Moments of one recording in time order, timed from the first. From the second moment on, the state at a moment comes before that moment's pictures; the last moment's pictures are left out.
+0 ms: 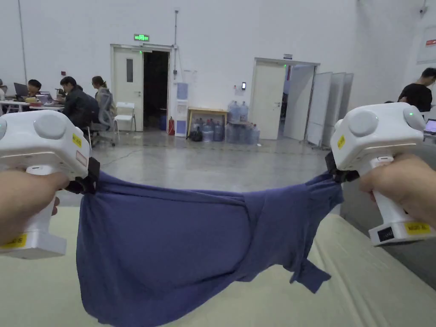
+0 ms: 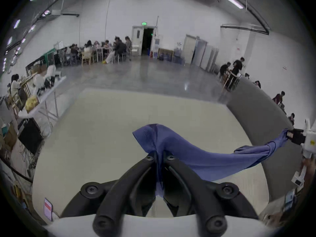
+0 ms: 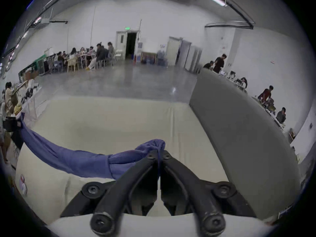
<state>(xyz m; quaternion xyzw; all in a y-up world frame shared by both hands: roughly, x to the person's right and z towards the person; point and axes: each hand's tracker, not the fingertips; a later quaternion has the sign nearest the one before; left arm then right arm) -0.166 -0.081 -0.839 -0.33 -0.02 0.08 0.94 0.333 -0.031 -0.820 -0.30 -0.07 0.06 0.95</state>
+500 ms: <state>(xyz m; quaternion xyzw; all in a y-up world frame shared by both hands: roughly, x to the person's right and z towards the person) -0.160 -0.208 -0.826 -0.42 -0.03 0.09 0.91 0.354 -0.196 -0.801 -0.39 -0.01 0.03 0.92</state>
